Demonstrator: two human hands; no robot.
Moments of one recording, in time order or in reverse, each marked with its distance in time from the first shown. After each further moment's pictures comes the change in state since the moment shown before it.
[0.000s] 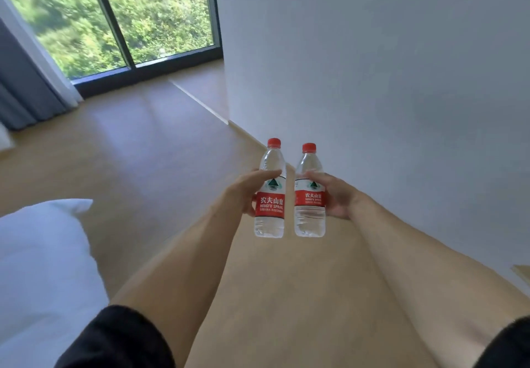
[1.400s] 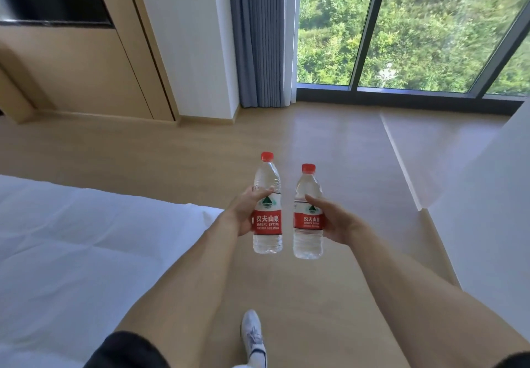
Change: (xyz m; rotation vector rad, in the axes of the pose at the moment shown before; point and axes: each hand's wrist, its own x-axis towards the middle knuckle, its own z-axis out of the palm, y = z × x) left_hand 0.201 0.101 -0.545 -0.699 0.611 0.293; right_hand 0.614 -0.179 0.392 -0.287 -0.733 0.231
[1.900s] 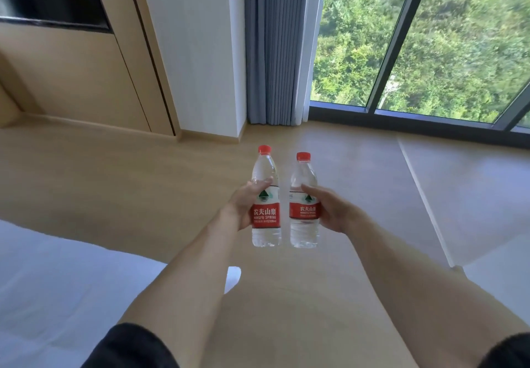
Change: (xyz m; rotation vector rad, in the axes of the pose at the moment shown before) left_hand 0.247 0.174 -0.130 -0.097 -0.024 0.109; right_hand 0.292 -0.183 0.034 -0.129 -0.019 -0.044
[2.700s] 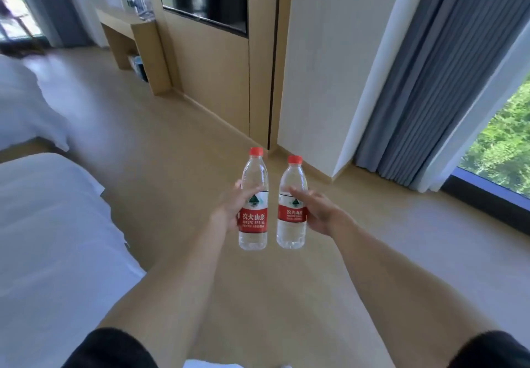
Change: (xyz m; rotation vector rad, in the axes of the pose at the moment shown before) left_hand 0.265 0.181 -0.238 -0.165 0.654 0.115; right_hand 0.488 -0.167 0.090 -0.232 -0.449 0.134
